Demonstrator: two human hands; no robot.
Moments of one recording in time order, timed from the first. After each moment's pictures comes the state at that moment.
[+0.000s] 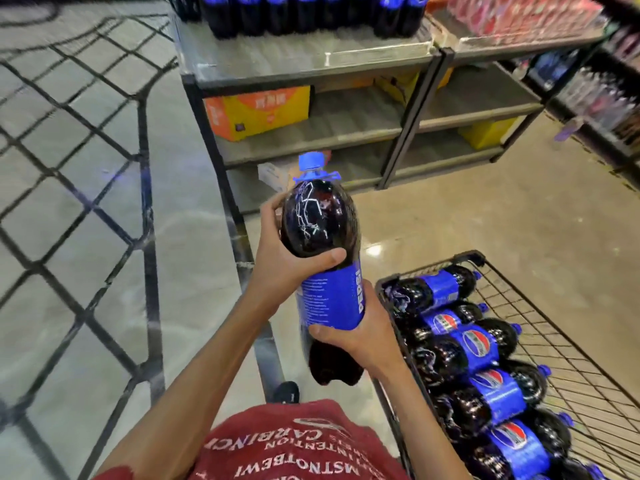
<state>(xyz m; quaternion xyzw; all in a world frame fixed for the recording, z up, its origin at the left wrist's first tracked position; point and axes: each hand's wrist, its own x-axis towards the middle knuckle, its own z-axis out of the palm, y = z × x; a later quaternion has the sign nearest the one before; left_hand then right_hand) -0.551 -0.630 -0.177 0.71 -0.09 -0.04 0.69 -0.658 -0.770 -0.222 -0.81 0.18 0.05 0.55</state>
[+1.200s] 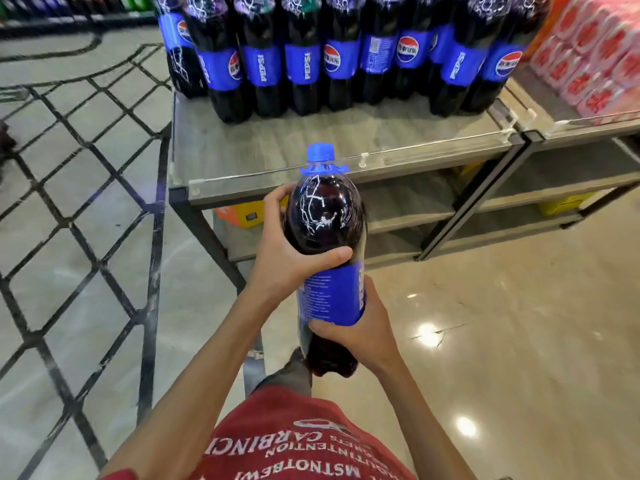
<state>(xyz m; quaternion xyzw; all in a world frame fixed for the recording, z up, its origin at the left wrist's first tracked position) -0.065 -0.724 -0.168 0.74 -0.09 0.00 0.66 -0.155 -0.868 -0.250 -0.78 0.13 0.06 0.61</state>
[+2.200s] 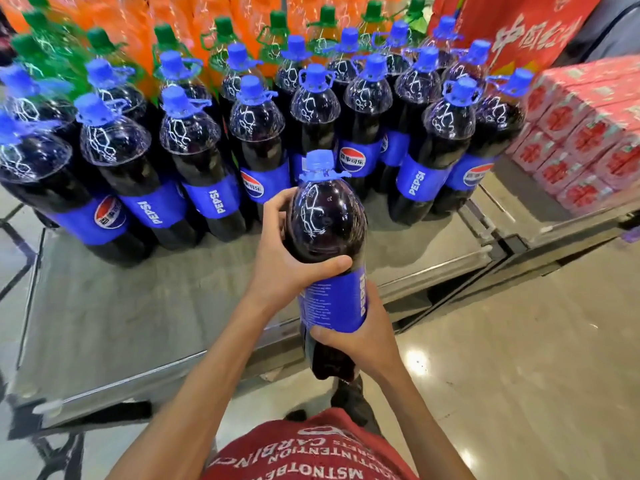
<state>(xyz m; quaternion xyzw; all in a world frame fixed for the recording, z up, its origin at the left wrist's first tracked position) 0.306 -0.905 -0.155 0.73 -0.15 -0.01 0.67 0.204 -1.043 -0.233 -0.78 0.16 0.00 0.61</state>
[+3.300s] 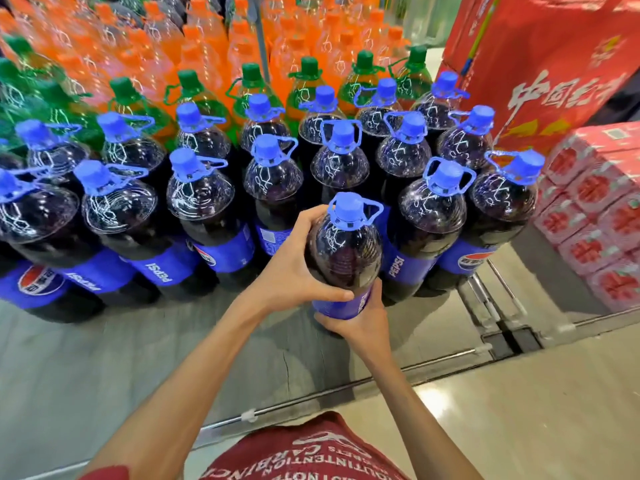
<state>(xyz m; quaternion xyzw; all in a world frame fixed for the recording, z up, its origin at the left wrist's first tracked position) 0.447 -1.022 -0.161 0.79 -0.23 -0.10 0.57 0.383 -1.177 -0.285 -0.80 0.14 -0.07 0.57</state>
